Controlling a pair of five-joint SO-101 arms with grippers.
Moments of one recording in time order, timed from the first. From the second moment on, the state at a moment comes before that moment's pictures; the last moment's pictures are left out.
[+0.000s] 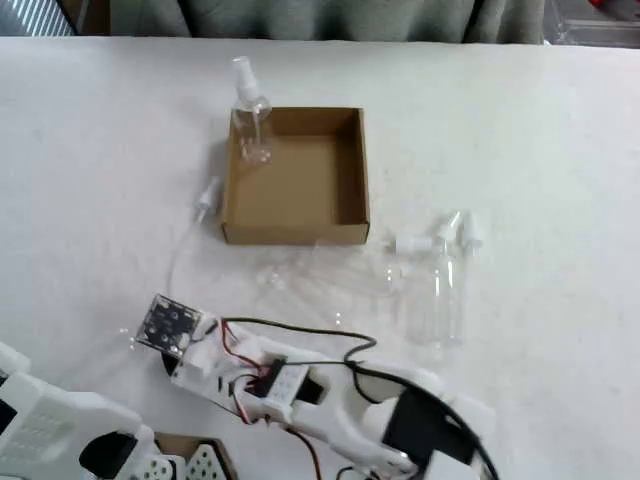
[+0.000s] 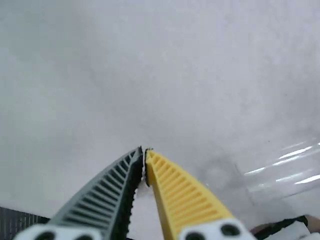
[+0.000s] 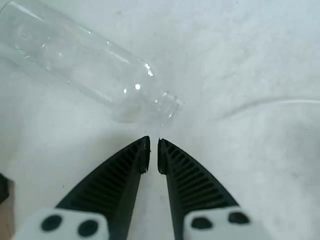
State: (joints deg) left arm -66.5 9.4 -11.3 94.6 -44.1; right arm -66.8 0.6 58.5 -14.2 8.0
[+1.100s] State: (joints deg) left arm -42.9 -26.2 38.3 94.9 -66.8; right arm -26.6 -56.9 72.8 48.7 8.0
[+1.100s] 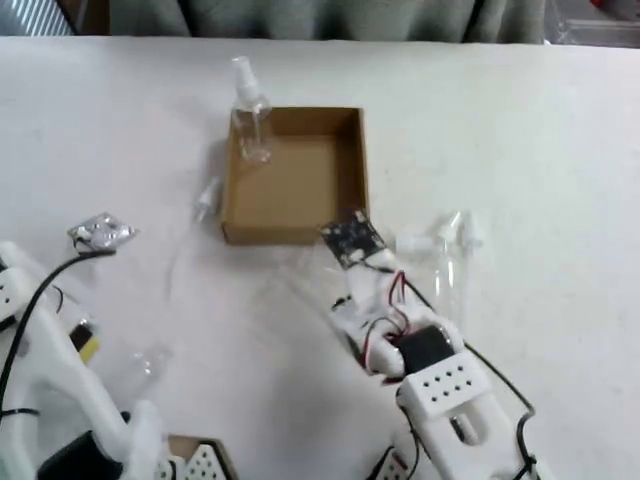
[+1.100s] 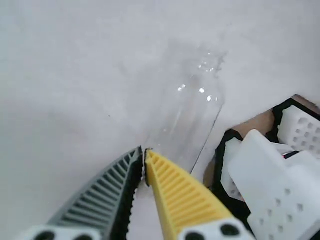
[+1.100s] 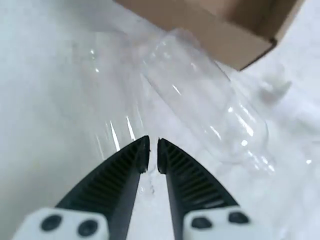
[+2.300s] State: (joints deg) left arm -39.9 -29.0 46.1 100.4 -102.2; right arm -25.0 -89.1 96.4 44.0 8.0
